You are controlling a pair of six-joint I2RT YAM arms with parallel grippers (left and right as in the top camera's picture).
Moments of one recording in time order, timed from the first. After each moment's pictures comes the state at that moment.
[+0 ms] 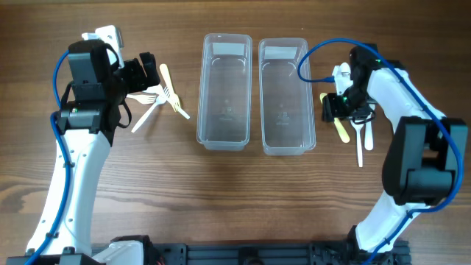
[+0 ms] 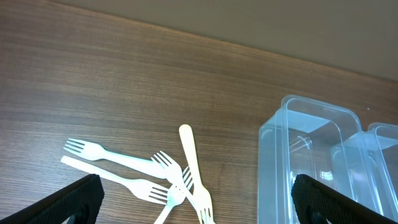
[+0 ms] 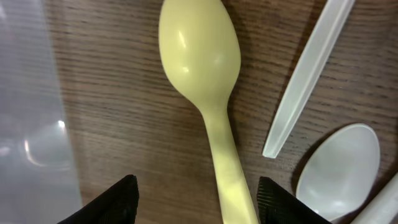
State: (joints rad) left arm 0.03 1.37 1.13 -0.41 0.08 -0.20; right arm -0.04 1.97 1.34 -0.93 -0.09 -0.15
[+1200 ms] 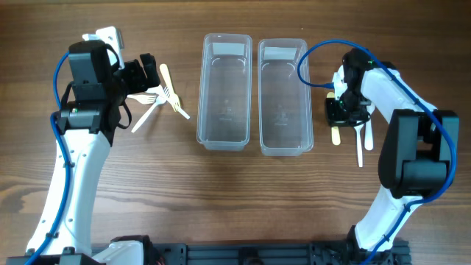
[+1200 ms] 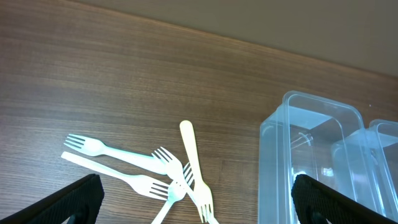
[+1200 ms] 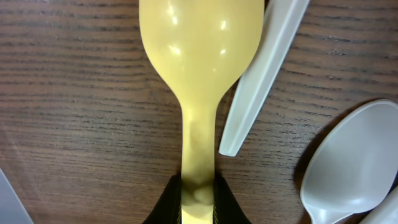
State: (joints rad) left arm 0.03 1.37 1.13 -0.43 0.08 -0.20; right arm -0.02 2.02 1.34 -0.94 -0.02 -0.04
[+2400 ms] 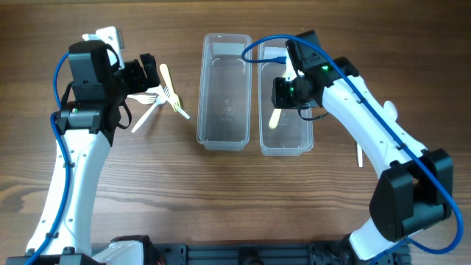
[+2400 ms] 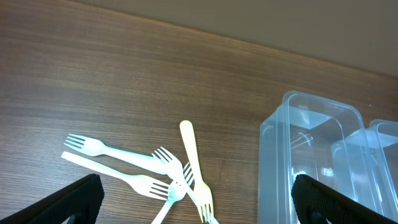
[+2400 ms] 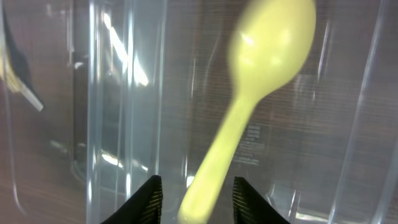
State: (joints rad) left arm 0.03 1.37 1.13 -0.43 0.08 -0.20; right arm 0.35 1.78 1.41 -0.86 -0.14 0.32
